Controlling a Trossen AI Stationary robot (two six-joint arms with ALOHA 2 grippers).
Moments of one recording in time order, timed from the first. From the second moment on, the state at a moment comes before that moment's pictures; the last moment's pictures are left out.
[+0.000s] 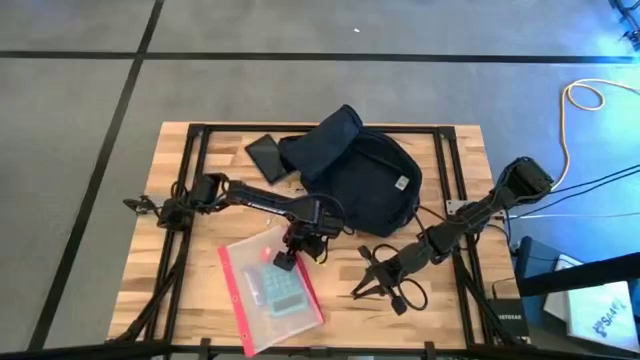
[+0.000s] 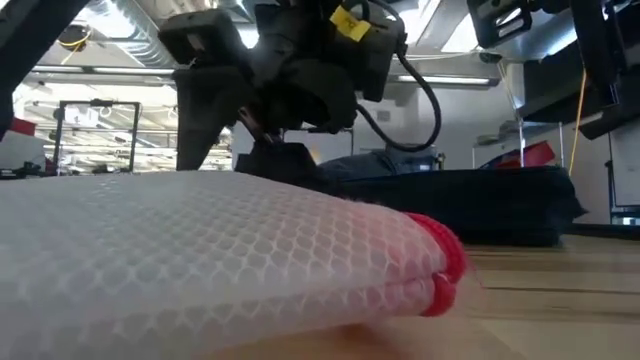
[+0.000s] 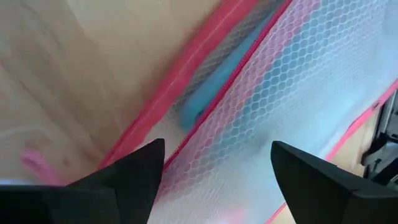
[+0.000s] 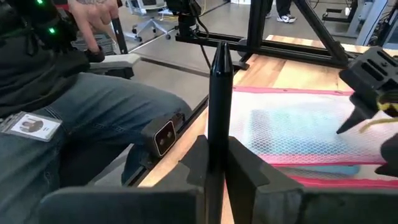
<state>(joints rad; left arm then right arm) -0.11 2.20 1.76 -1.31 0.38 0.32 0.57 1.45 0.63 0.53 -0.01 0.08</state>
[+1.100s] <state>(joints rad) -0.33 2.20 1.92 -1.44 0.07 0.22 0.57 1.45 0.63 0.52 -0.04 0.07</state>
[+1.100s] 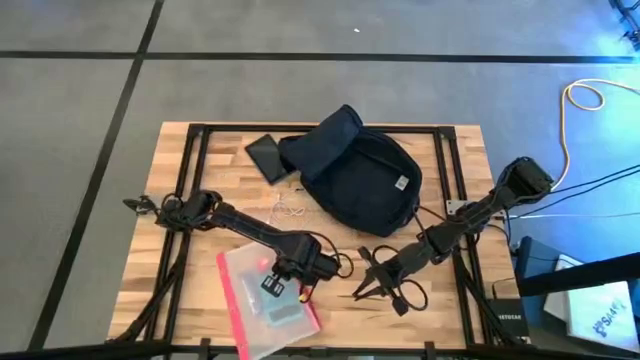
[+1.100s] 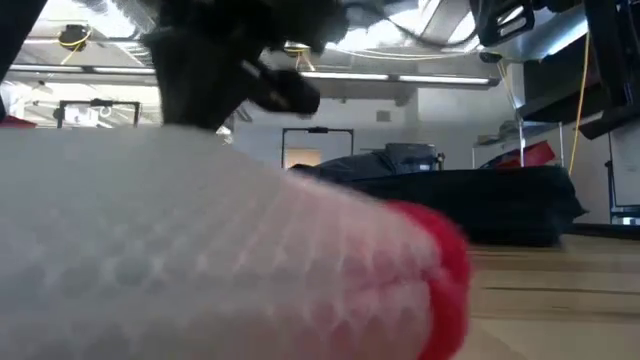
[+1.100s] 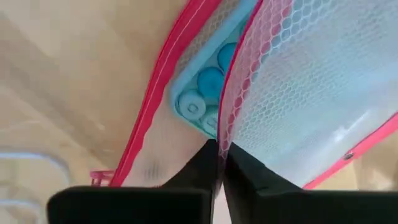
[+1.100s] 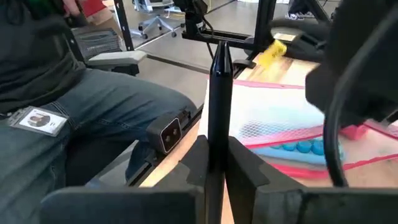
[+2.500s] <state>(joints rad) -0.60 1.85 1.58 -0.80 -0.43 0.03 0.46 1.39 0.64 0.87 0.64 0.07</state>
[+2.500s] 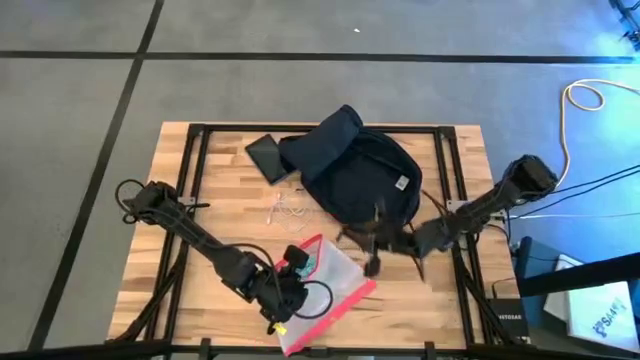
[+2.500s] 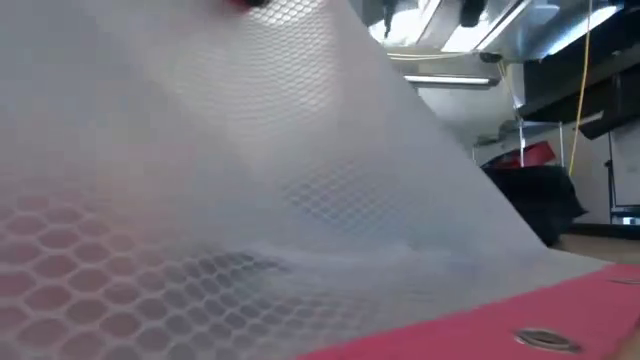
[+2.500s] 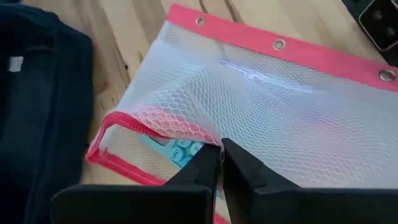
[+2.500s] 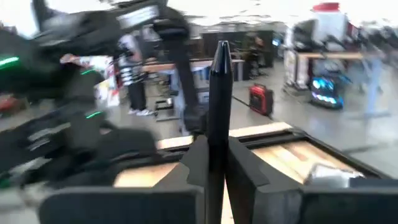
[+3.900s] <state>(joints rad) -0.63 1.85 1.58 -0.85 -0.49 0.08 0.13 1.94 1.20 -0.02 -0.68 0.49</state>
